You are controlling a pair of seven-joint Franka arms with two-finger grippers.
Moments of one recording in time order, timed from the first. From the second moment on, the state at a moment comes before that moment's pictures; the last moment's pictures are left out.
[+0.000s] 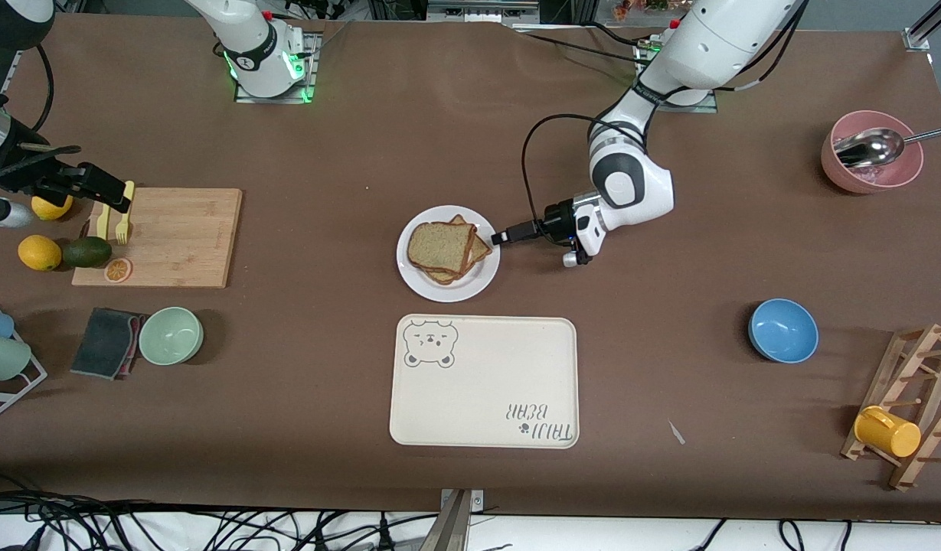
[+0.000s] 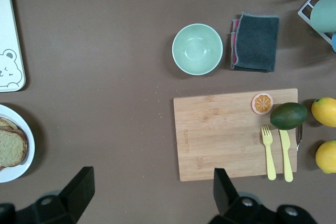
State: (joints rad) left arm -0.26 0.58 -0.34 -2.09 -1.89 2.46 0.75; right arm 0.00 0.02 0.00 -1.66 0.00 1.68 0.10
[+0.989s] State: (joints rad) left arm -0.29 0.67 -0.34 -2.04 -1.89 2.48 0.81; right arm 0.00 0.02 0.00 -1.66 0.00 1.68 0.10
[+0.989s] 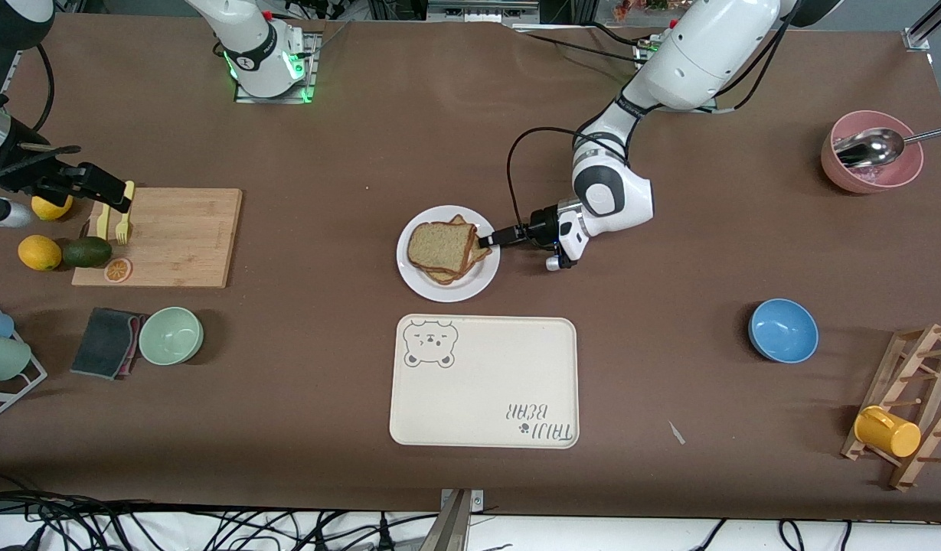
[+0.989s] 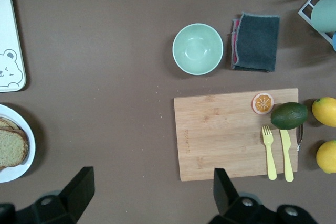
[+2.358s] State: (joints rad) left arm -0.27 0.64 -0.35 -2.10 -1.89 2.48 0.87; right arm 0.00 0.02 0.00 -1.66 0.00 1.68 0.10
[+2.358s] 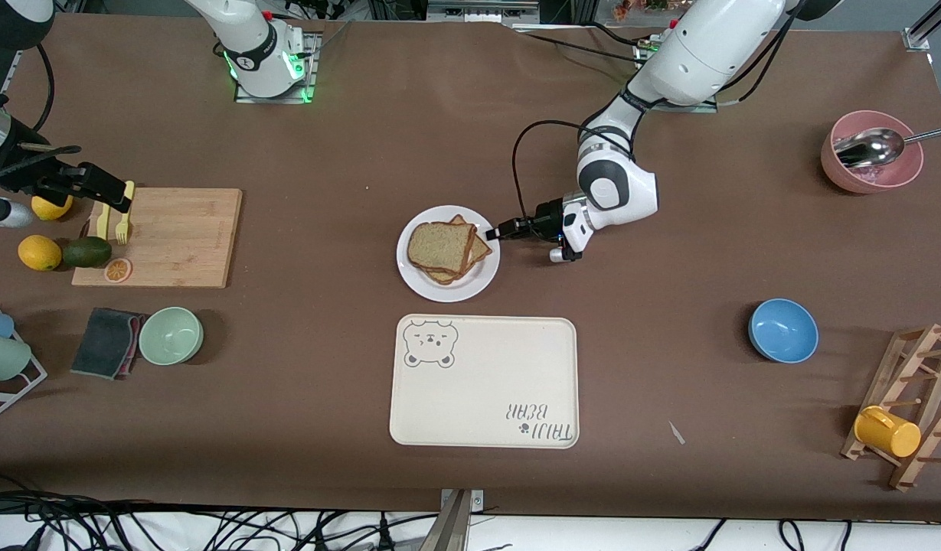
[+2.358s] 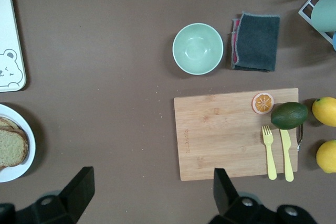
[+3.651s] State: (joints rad) left arm -0.26 0.58 -0.36 -2.10 -1.91 2.49 0.88; right arm 0.00 0.02 0.00 -1.66 0.00 1.68 0.10
